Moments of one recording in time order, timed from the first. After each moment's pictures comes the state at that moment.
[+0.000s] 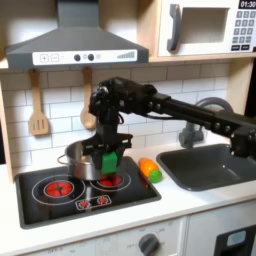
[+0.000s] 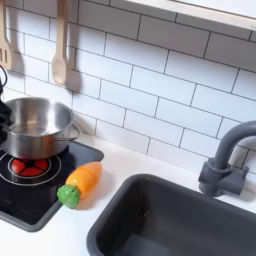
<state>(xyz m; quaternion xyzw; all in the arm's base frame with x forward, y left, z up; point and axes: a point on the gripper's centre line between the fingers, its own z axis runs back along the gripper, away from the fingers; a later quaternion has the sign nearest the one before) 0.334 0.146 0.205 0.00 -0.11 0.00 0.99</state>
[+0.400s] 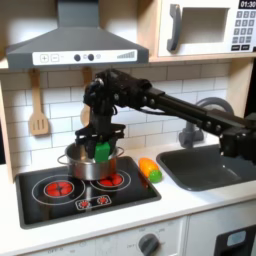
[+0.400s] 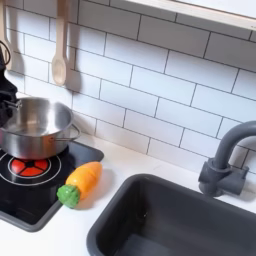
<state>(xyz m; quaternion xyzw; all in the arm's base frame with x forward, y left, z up) 0.358 0.153 0.218 0.00 -0.15 0.02 0.99</state>
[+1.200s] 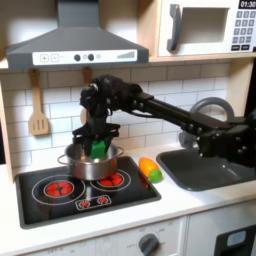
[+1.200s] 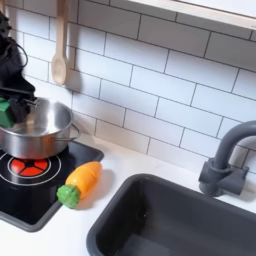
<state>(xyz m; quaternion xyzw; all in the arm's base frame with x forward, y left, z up) 0.398 0.148 0.204 -0.01 -0.18 0.01 0.98</state>
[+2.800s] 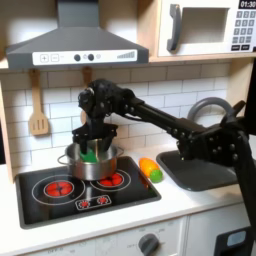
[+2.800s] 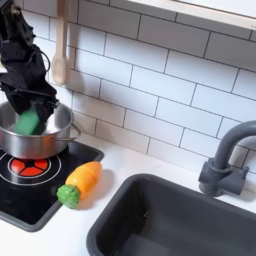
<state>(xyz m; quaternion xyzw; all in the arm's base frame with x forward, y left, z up) 0.435 0.137 0.188 -0.02 -0.19 -0.03 0.98</state>
